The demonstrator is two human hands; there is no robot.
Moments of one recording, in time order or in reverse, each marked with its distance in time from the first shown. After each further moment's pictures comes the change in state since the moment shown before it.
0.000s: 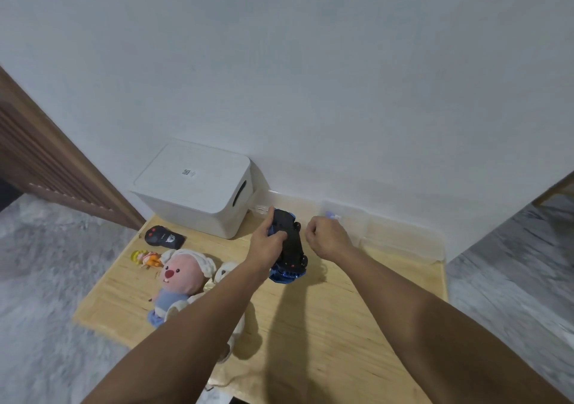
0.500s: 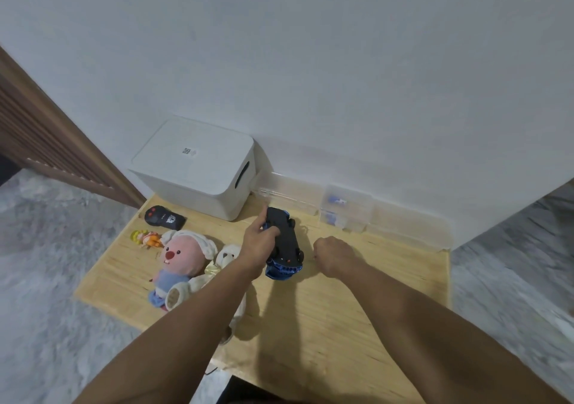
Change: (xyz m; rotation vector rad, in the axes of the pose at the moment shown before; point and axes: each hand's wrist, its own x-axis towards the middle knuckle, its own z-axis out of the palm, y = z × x) left_hand 0.008 -0.032 -0.017 -0.091 0.017 -0.132; right_hand -0.019 0.030 0.052 -0.483 -0.263 -0.025
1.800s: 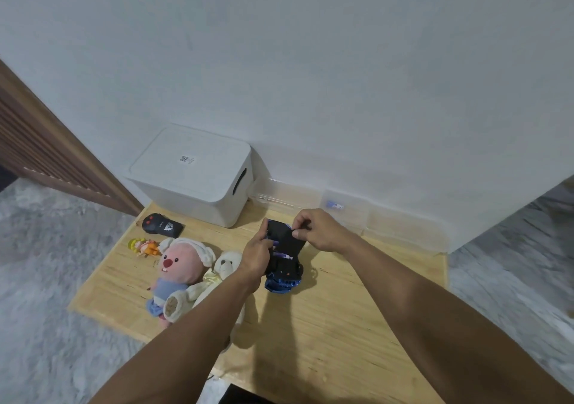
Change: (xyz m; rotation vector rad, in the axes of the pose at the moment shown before) left_hand 0.004 -0.015 -0.001 0.007 -0.017 -0.052; right_hand -0.004 -0.010 -0.070 0.798 0.077 -0.218
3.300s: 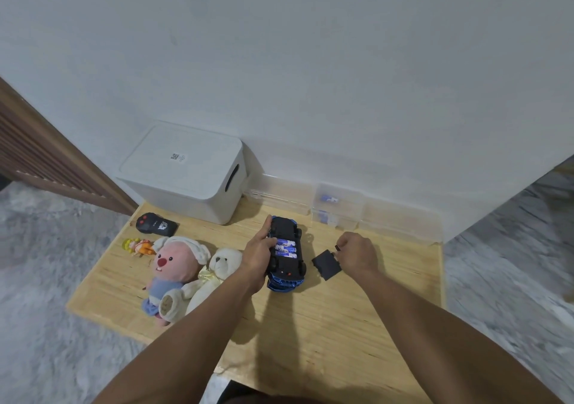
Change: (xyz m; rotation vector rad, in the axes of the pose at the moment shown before) left_hand -0.012 0.000 0.014 -0.167 -0.068 -0.073; right_hand -0.032 0.097 0.016 -0.201 0.405 0.474
